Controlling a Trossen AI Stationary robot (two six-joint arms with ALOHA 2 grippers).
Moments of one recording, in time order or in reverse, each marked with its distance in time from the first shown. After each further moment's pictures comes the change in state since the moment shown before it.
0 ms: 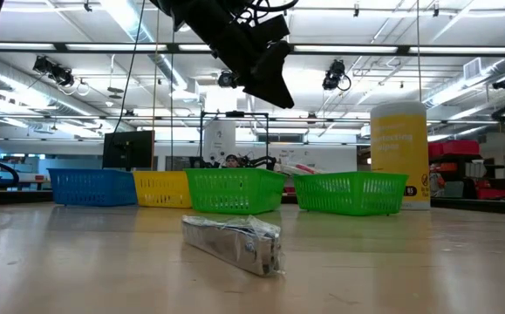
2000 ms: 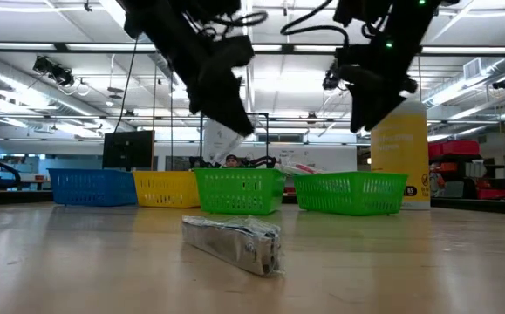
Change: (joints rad) left arm -0.071 -0.130 -0.246 -0.073 0.123 -0.268; right arm -0.804 0.001 0.458 -0.240 0.900 -1.611
